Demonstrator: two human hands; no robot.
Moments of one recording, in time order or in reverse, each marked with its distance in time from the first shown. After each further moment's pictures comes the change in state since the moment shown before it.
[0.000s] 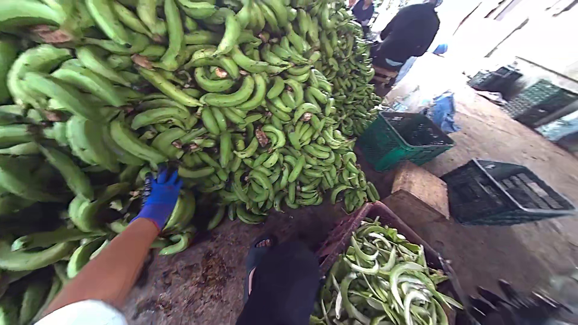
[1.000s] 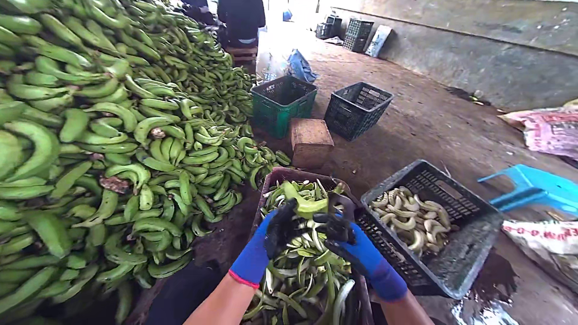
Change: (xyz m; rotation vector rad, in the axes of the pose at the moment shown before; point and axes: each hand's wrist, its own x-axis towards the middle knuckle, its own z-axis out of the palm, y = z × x) left_hand -0.211 0.486 -0.089 -1.833 -1.250 0.405; right_hand -0.045 0.007 0.015 -0.036 -0.239 -0.118
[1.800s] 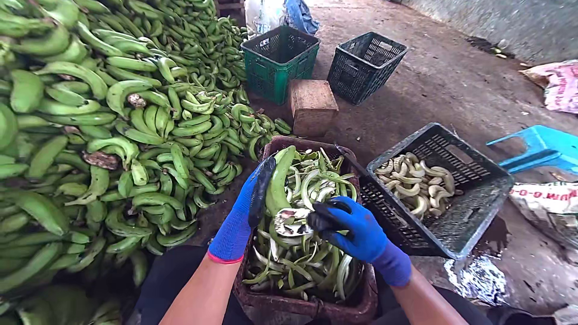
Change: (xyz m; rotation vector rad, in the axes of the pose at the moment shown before) left_hand -0.015 0.035 -0.019 0.519 0.241 0.239; right_hand -0.009 0.033 0.003 -0.806 -0.005 -0.454
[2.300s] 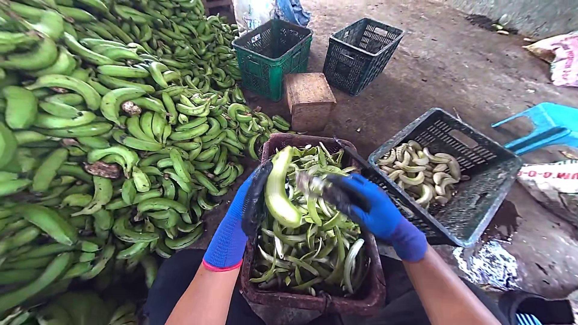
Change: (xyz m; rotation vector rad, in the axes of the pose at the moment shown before) left_hand -0.004 0.000 -0.007 -0.161 -0.087 -0.063; right_hand 0.013 0.020 -0.026 0.114 -0.071 0.257
